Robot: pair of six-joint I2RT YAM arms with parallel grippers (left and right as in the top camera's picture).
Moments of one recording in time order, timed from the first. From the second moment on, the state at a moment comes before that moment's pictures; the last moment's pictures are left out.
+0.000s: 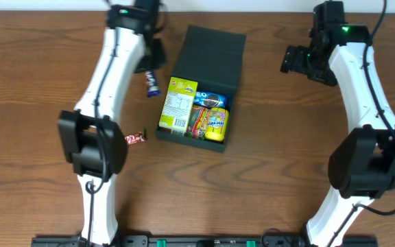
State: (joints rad) left arm -0.31 2.20 2.19 -1.34 -0.08 -0.44; right arm -0.02 2.01 1.84 -1.12 0.04 0.32
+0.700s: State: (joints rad) left arm -0.62 2.20 2.05 -1.34 -0.11 -0.33; right arm -0.07 2.01 1.84 -1.11 0.04 0.28
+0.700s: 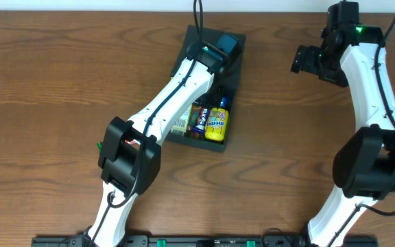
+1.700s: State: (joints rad) left arm -0.20 1.63 1.56 -1.27 -0.15 -0.22; right arm -0.07 2.01 1.84 -1.11 0.04 0.27
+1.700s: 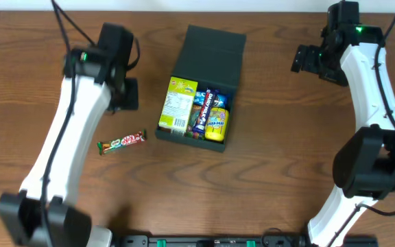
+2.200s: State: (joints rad) left arm -0.20 1.56 1.01 -0.82 -0.12 0.42; right arm -0.07 2.01 1.84 -1.10 0.04 0.27
